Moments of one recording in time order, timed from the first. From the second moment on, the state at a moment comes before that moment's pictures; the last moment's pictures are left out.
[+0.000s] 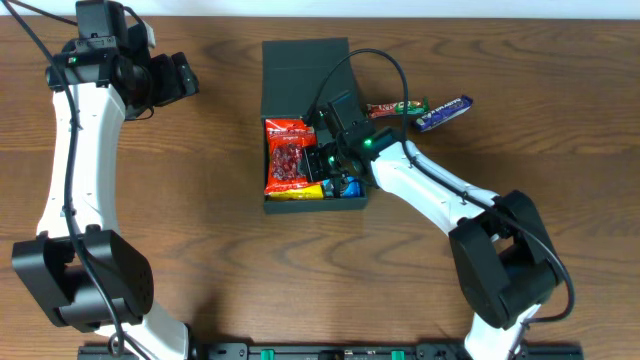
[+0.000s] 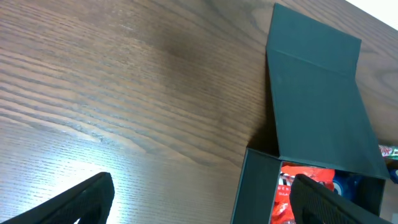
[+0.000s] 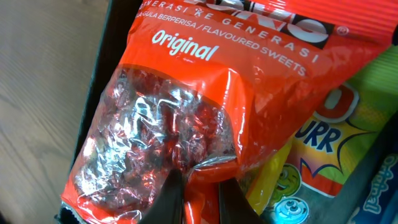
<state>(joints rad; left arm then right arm) 0.13 1.81 1.72 -0.99 0.23 -0.24 0.58 1.93 1.31 -0.42 -0.35 0.34</state>
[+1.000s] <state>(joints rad) 0.13 1.81 1.72 -0.99 0.23 -0.24 0.49 1.85 1.56 -0.66 -0.36 0.17</state>
